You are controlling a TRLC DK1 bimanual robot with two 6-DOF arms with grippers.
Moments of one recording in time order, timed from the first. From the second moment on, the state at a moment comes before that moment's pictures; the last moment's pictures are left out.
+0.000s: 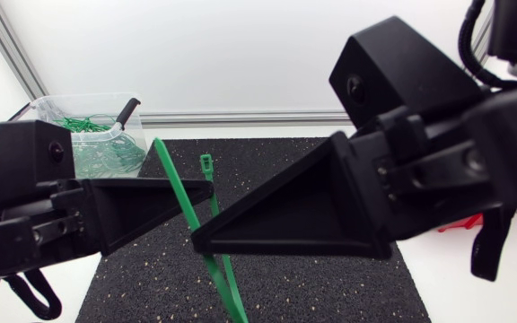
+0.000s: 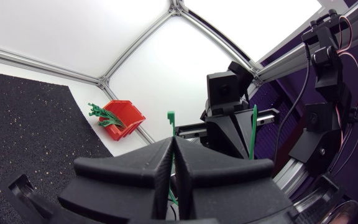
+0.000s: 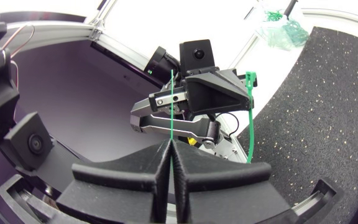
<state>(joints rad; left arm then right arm) -0.62 0.75 0.48 0.33 0.69 -0.82 0.85 1.06 0.99 -0.24 -0.90 0.76</state>
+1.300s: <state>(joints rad) -0.59 0.80 0.48 0.38 0.60 -0.77 0.68 1.16 1.01 -0.27 -1.02 1.11</state>
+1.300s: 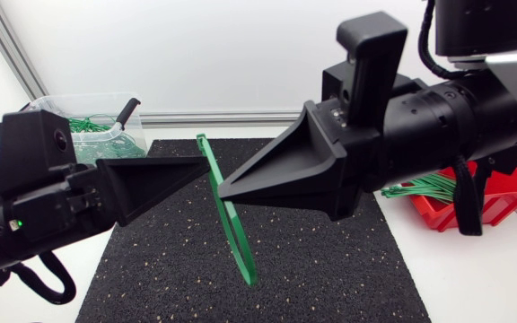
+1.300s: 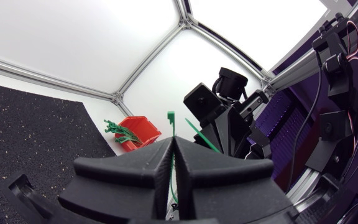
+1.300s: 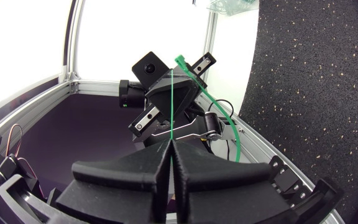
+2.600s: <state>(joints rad) -0.61 0.80 0.48 0.38 0.59 -0.77 0.68 1.18 1.00 -0.25 -1.03 1.11</state>
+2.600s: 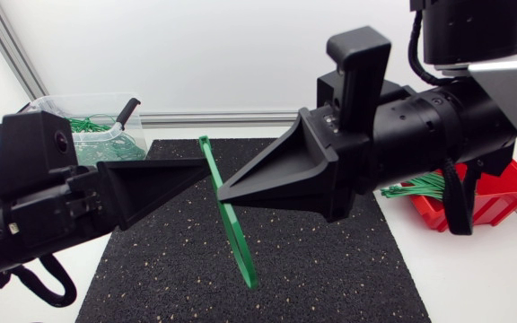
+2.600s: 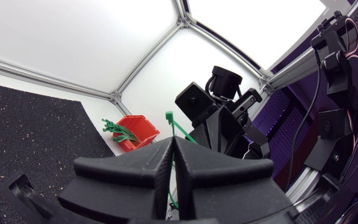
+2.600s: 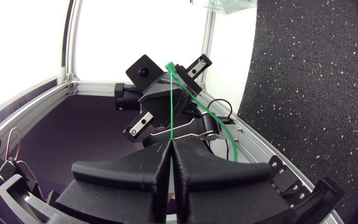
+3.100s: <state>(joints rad) -0.61 0.80 0.48 0.38 0.59 -0.77 0.68 1.14 0.99 -0.25 -1.03 1.11</state>
